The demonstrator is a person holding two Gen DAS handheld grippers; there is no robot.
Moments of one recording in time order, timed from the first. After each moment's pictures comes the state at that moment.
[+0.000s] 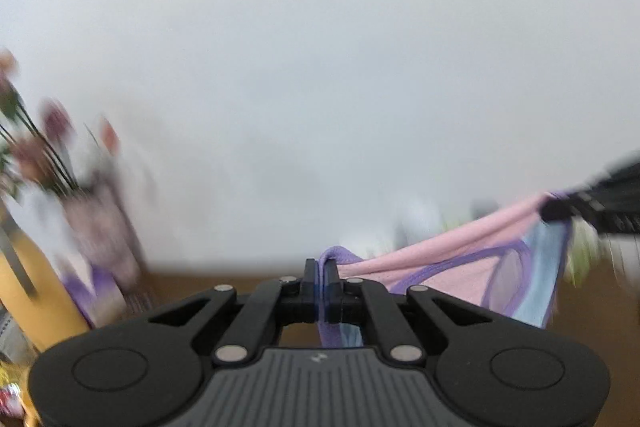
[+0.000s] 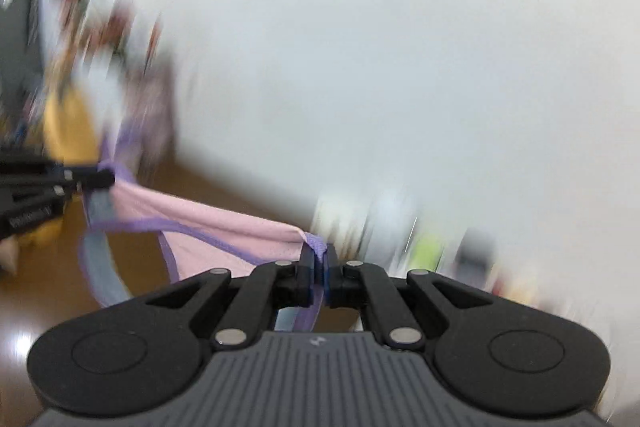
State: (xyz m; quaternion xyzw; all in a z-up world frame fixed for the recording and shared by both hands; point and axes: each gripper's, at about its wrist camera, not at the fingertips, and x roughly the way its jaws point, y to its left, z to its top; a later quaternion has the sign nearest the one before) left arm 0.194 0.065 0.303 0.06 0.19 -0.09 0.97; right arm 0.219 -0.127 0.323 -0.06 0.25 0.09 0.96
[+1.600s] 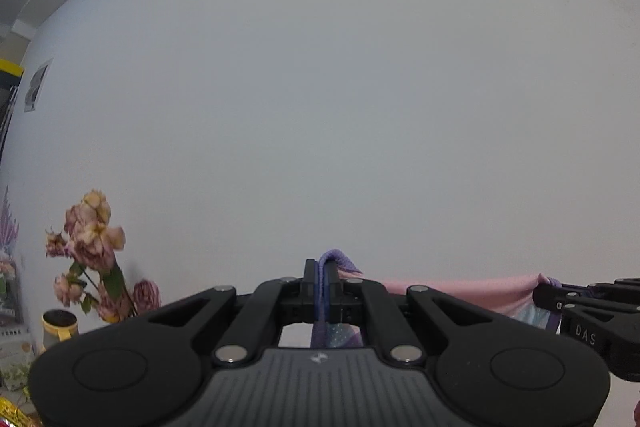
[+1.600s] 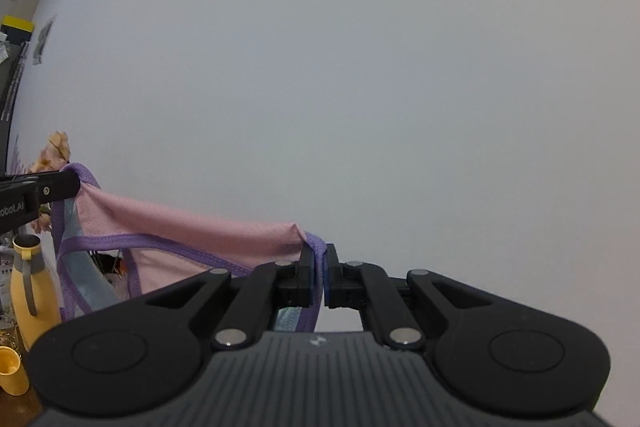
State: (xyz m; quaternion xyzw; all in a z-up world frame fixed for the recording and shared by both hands) left arm 0.162 0.111 0.472 -0.09 -0.01 0.01 1.00; right arm 0.215 -0.045 0.478 -0.12 0.04 0.04 0.99
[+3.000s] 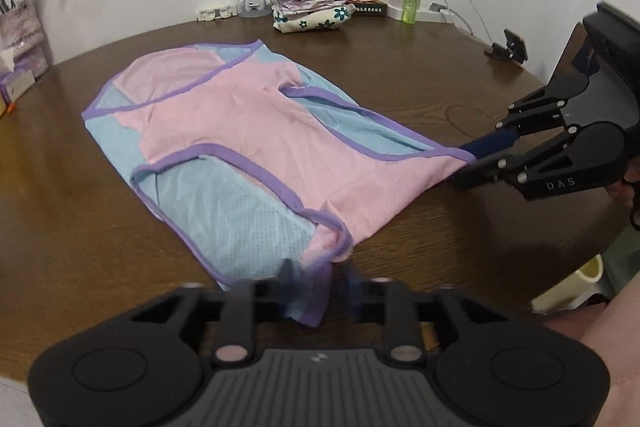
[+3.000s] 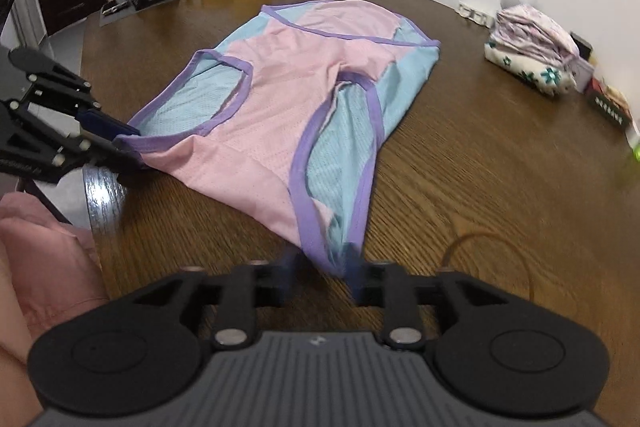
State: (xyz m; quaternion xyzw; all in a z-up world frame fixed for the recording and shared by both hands) left arm -0.166 0.040 0.032 0.09 0.41 -0.24 0.88; right arm -0.135 -0.176 0.033 -0.13 0.40 0.27 0.87
